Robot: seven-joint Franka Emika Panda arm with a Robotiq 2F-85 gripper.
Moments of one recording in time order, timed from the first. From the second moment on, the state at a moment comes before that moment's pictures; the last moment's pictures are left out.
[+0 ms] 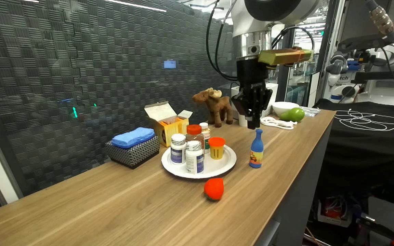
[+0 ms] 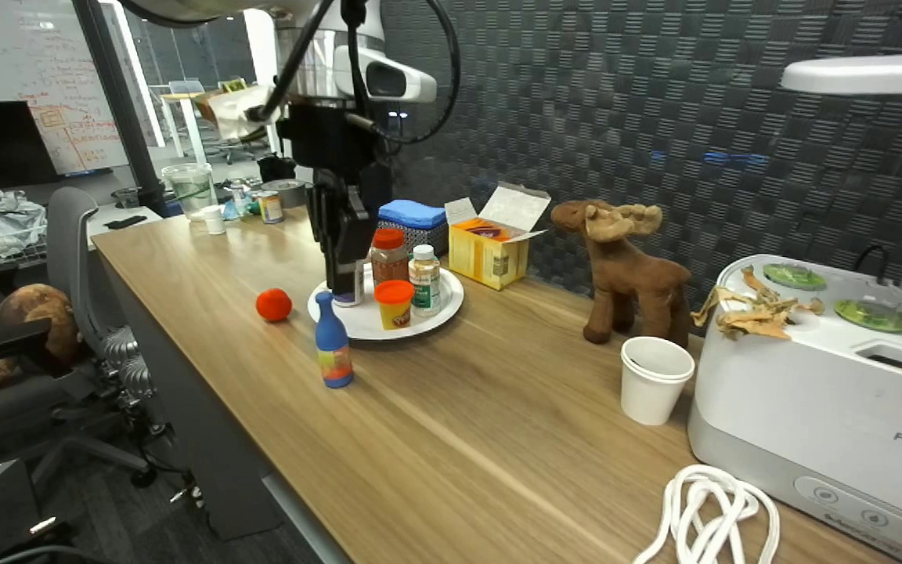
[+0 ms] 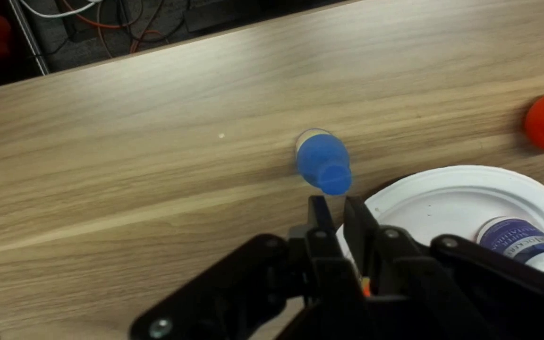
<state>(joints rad) 0.00 -0.02 0.01 -2.19 -0.04 2.07 0.24</state>
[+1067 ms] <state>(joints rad) 0.00 -0.06 0.02 -2.26 -0.03 2.07 0.27</state>
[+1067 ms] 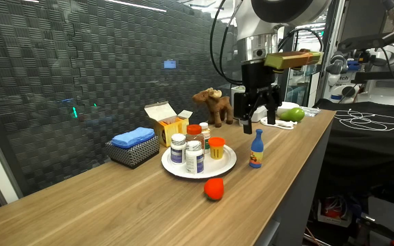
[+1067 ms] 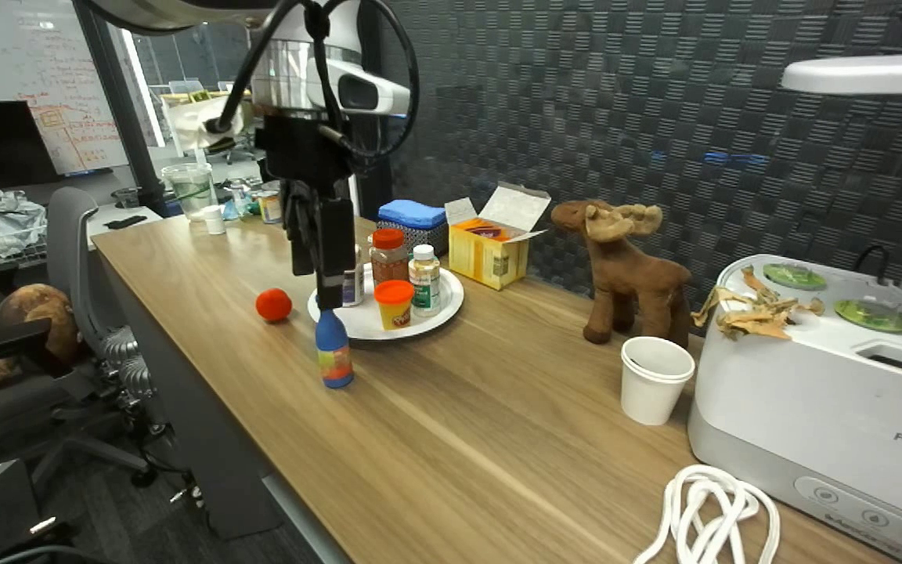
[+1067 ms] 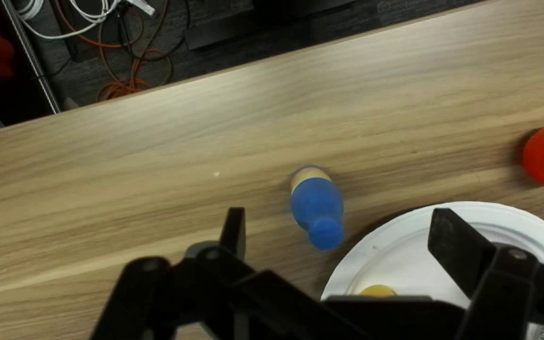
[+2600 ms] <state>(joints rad) 0.02 -0.10 0.07 -2.19 -0.14 2.08 0.31</state>
